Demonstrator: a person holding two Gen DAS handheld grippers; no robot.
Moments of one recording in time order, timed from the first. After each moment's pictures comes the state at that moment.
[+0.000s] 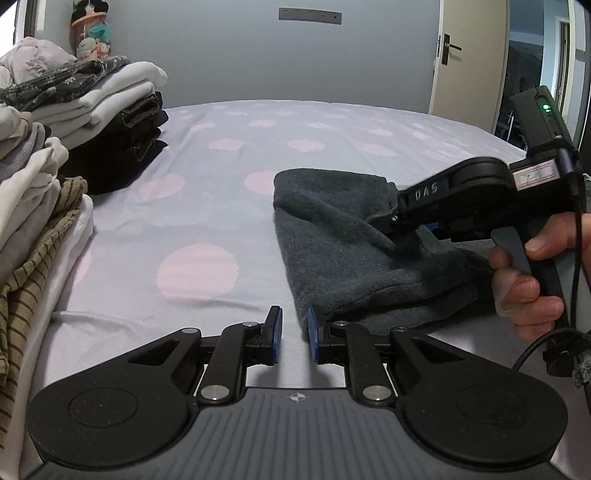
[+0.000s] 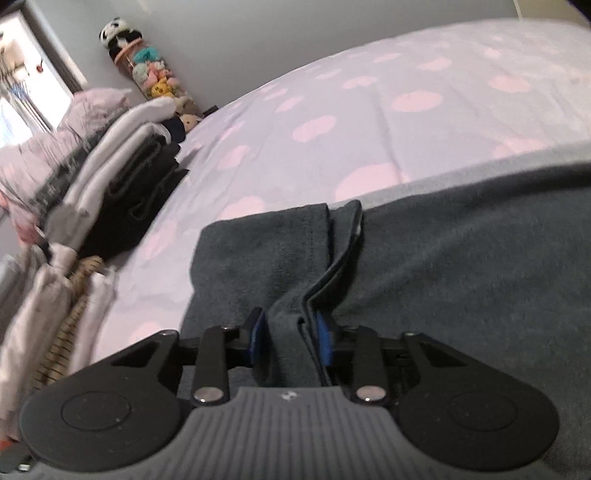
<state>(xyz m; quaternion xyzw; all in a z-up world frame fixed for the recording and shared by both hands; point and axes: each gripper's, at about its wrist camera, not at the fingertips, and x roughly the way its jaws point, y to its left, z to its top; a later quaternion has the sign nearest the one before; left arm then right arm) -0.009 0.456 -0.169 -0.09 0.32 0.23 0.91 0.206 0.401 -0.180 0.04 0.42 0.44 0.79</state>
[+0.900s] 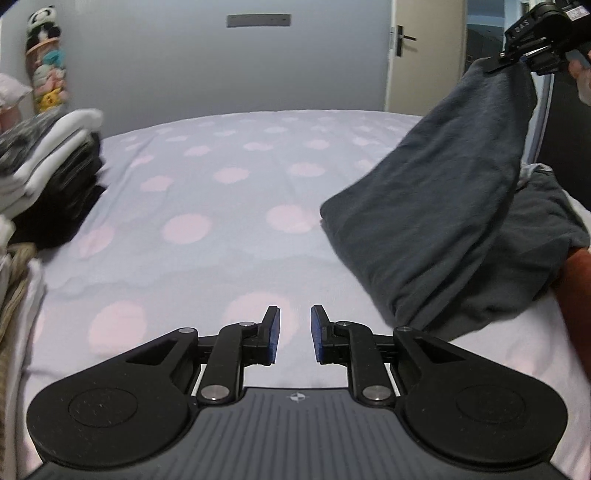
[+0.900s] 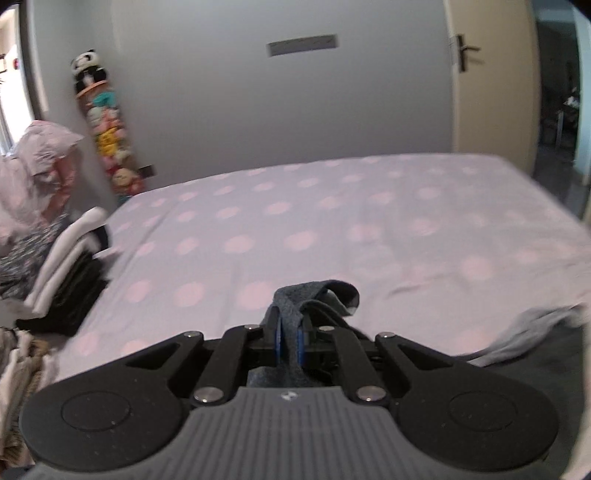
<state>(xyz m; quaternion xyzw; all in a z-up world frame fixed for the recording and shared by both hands) 0.055 0.385 -0.115 -0.07 0.33 0.17 0.92 0.333 0.219 0.052 -0.04 0.31 0.34 0.89</state>
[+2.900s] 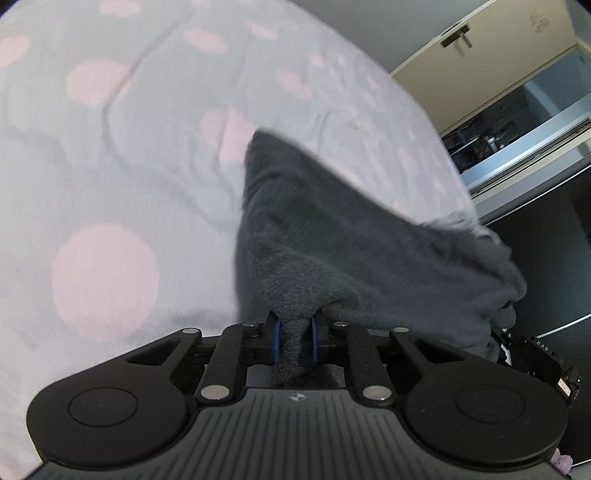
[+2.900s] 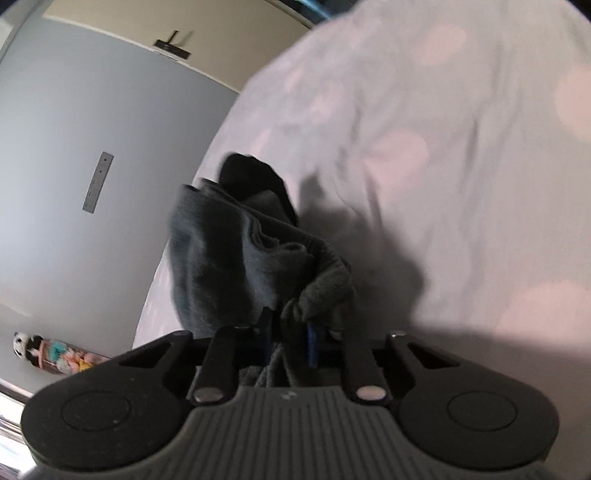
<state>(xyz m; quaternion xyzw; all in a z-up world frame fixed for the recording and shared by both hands) 0.233 0.329 -0.158 -0.40 0.39 0.09 0.82 0.456 -0.114 -0.168 0.41 0.40 0.17 0.80</state>
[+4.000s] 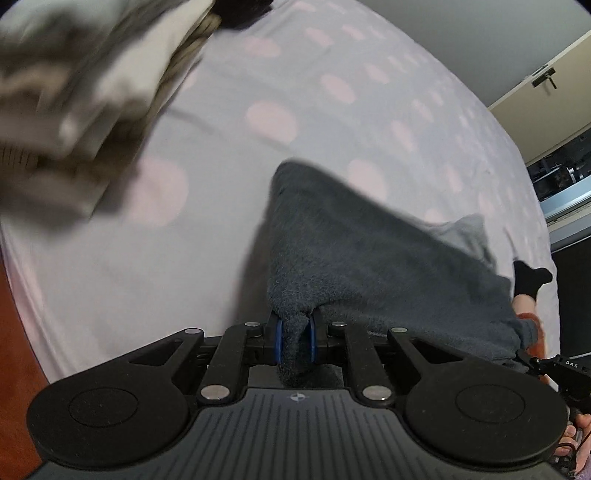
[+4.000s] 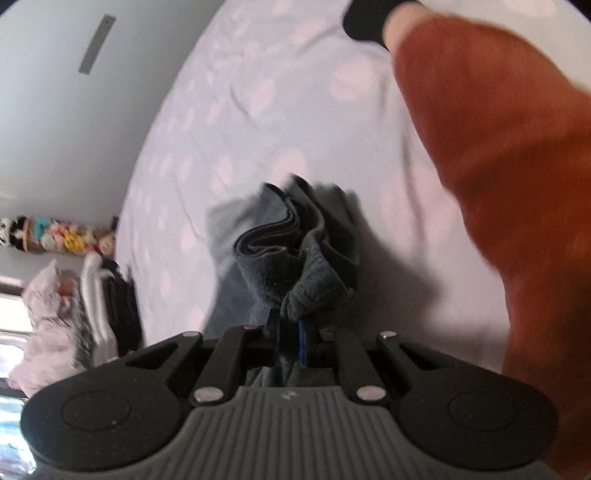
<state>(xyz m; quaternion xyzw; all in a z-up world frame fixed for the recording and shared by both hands) -0.120 0.452 -0.090 -0.41 0.44 0.24 0.77 0.166 0.042 -0.109 0.32 0.57 0.21 0.73</state>
